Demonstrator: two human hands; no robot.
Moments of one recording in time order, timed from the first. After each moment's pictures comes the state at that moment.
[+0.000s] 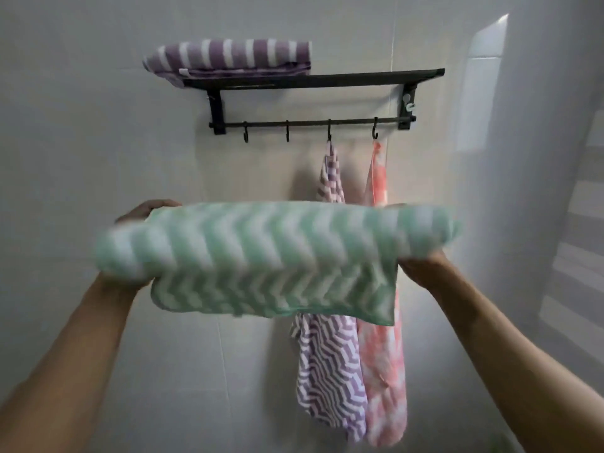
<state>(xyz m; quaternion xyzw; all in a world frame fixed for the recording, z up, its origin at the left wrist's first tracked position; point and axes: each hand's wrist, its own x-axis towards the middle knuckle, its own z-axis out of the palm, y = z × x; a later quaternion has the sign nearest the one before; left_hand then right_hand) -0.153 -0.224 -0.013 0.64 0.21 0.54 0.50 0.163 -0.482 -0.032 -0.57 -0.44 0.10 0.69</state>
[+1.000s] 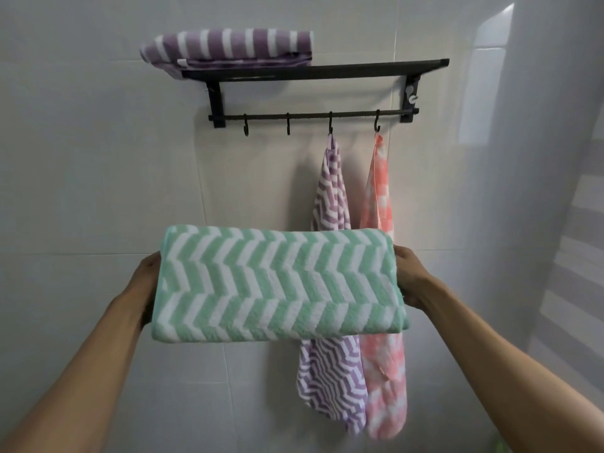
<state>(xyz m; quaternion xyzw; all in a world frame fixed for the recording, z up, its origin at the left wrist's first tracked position) -0.153 -0.252 -0.056 0.59 0.43 0.41 0.55 0.155 -0.475 -0.071 -0.63 -0.34 0.26 0.64</state>
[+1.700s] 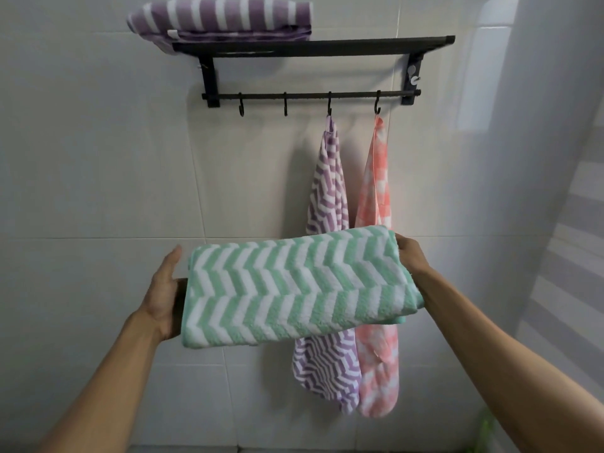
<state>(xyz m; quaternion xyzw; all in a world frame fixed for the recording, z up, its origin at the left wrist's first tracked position) -0.138 -0.244 -0.124 0.49 0.31 0.27 0.77 0.188 -0.463 -0.094 -0.72 -0.34 0.14 0.59</state>
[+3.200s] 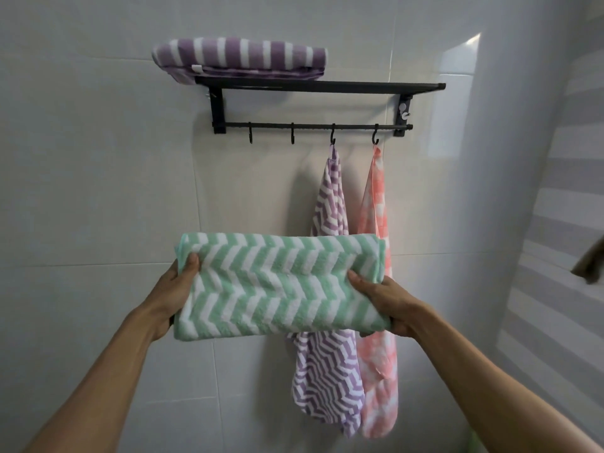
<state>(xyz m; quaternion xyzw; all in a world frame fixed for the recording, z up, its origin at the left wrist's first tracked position) -0.165 -0.179 -0.090 0.65 0.29 0.35 0.61 0.093 -0.444 -0.093 -0.63 -0.27 0.36 0.63</state>
